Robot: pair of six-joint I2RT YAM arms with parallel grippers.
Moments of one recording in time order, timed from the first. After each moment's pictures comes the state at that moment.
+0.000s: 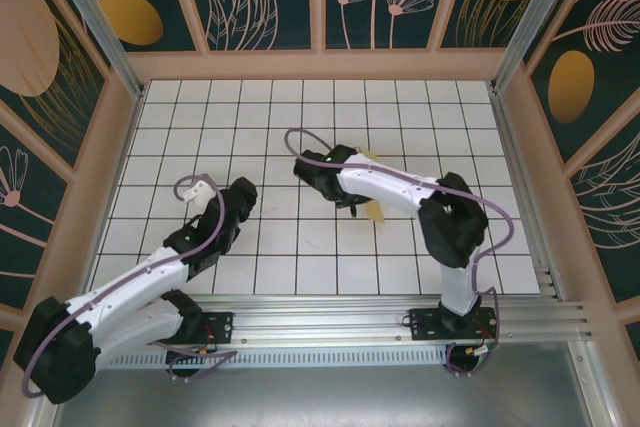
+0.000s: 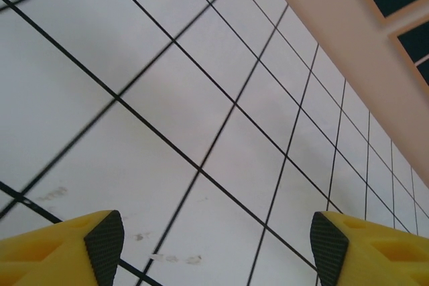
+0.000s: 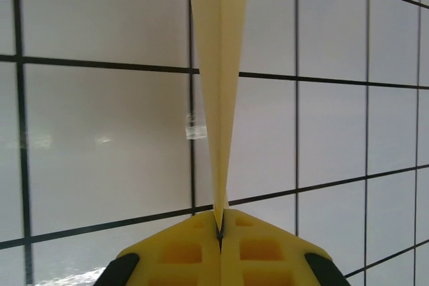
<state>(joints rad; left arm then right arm) -0.66 0.92 0.45 -0.15 -0.56 -1.21 0.91 1.94 1.53 -1.23 0.62 0.80</state>
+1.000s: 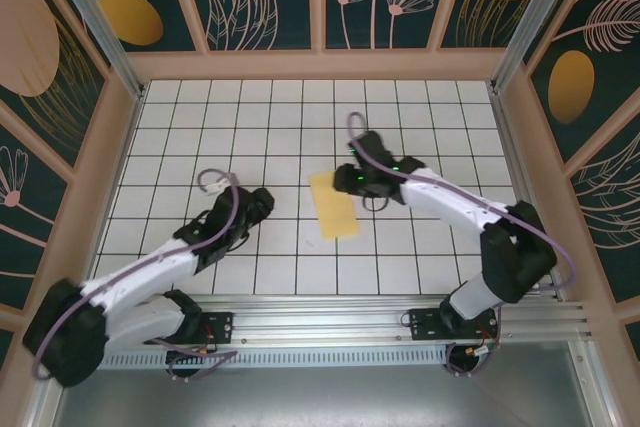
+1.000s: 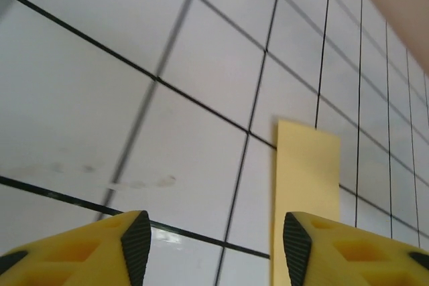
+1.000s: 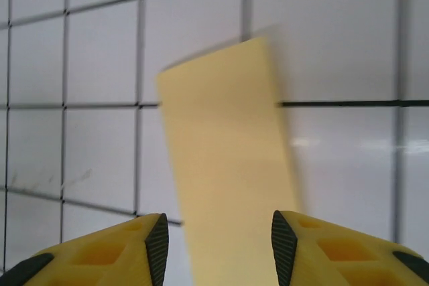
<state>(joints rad) -0.66 1.14 0.51 -0.05 -0.20 -1.07 0.61 1.50 1.00 -0.42 -0.07 0.70</state>
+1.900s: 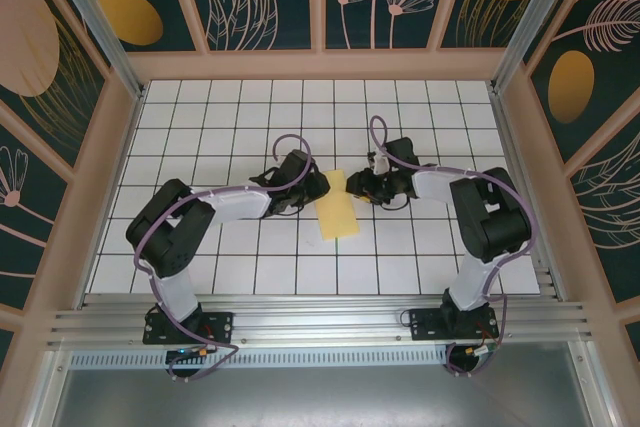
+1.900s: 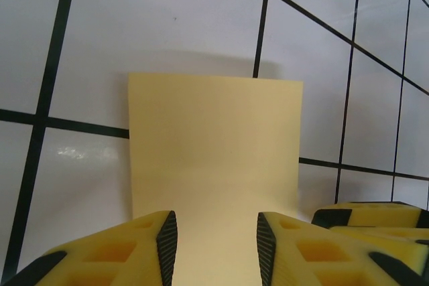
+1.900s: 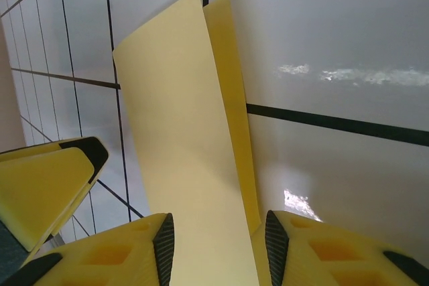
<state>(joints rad) -0.71 1.82 0.99 0.02 0.02 -1.04 0.36 1.79 0.90 -0.10 -0.65 0.59</state>
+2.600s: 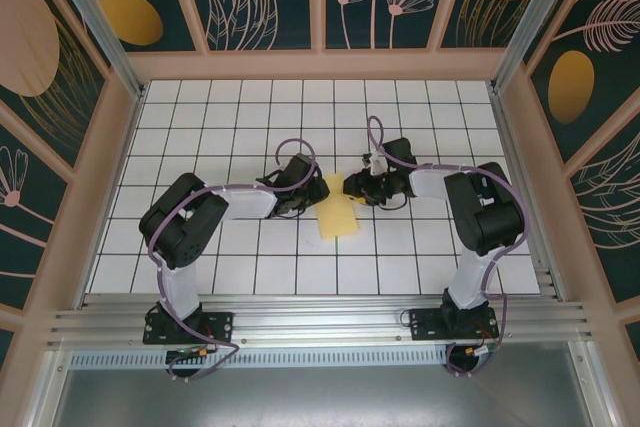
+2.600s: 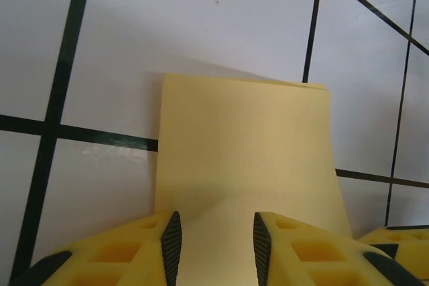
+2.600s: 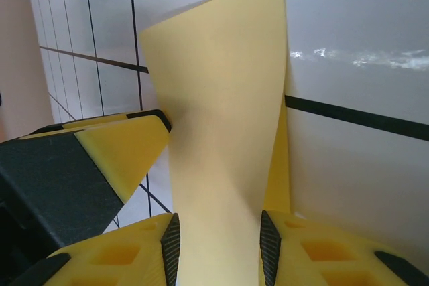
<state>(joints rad) -0.71 1.90 1.00 0.04 0.00 -1.04 0.36 1.84 0.91 -0.06 -0.76 0.59</state>
